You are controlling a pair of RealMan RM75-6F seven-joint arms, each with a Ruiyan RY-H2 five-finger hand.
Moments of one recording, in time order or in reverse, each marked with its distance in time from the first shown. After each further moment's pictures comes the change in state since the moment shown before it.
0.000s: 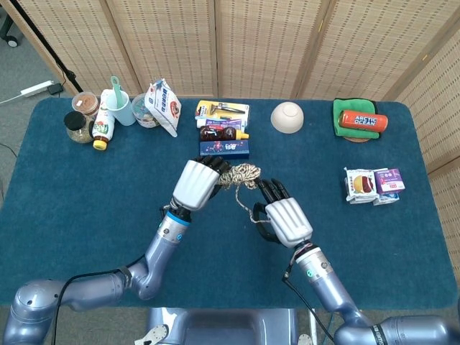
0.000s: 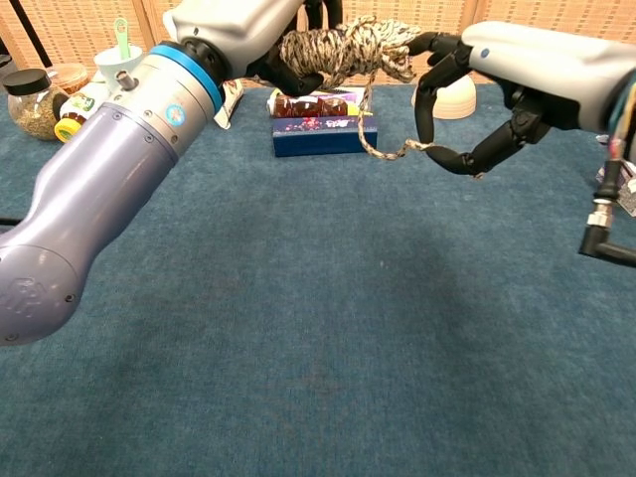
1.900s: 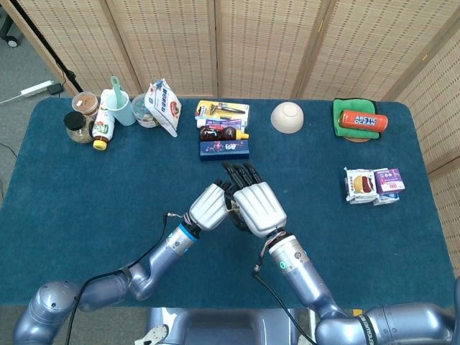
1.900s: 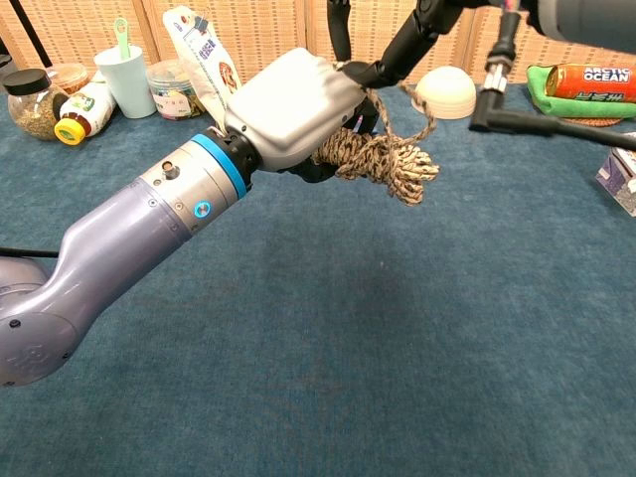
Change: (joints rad) left arm -0.035 -0.068 0.182 0.229 0.159 -0.054 -0.029; right arm 0.162 -0.002 0.275 -0.173 0.334 -0.055 -0.386
